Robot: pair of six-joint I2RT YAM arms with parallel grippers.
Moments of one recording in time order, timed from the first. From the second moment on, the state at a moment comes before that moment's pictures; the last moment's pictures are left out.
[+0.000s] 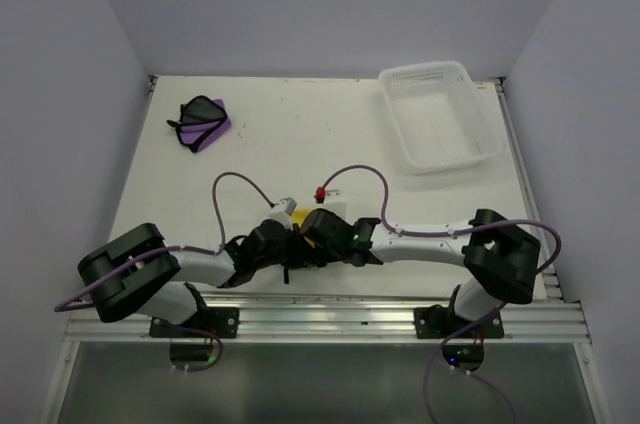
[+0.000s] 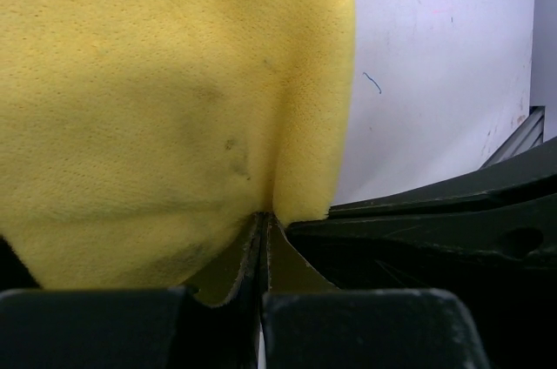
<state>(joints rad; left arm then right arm) -0.92 1.41 0.27 0.56 0.02 -0.96 1.16 1.59 0.92 -0.35 0.34 0.94</state>
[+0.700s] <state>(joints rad) -0.92 1.29 0.27 0.42 -0.05 -0.93 1.16 1.63 0.89 -0.28 0.32 0.96</state>
